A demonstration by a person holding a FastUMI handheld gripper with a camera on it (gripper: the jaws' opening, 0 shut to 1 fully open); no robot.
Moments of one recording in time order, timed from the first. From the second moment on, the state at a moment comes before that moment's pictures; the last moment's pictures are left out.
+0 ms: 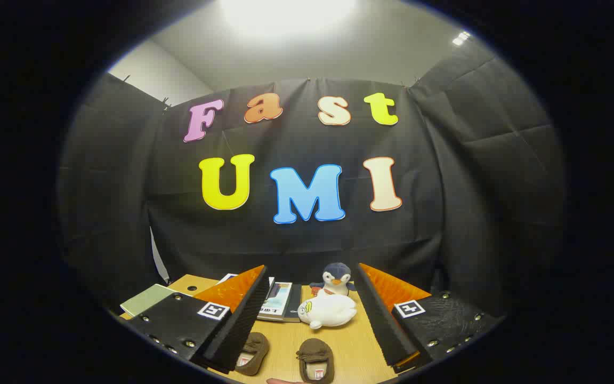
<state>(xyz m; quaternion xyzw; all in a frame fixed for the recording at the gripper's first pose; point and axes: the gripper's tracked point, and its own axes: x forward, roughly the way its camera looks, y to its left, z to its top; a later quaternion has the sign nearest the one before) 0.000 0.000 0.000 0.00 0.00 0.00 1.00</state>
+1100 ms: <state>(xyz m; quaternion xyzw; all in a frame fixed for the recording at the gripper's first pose) 0.031 0.049 -0.010 -0.01 0.02 0.00 1.00</state>
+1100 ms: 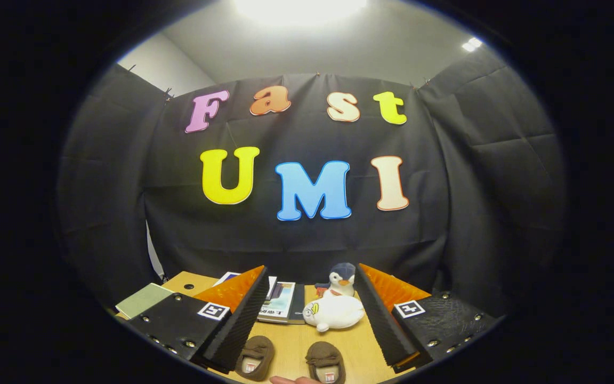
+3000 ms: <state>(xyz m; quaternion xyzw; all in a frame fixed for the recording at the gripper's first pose) 0.079 0.344 -0.301 0.44 0.47 0.42 0.64</state>
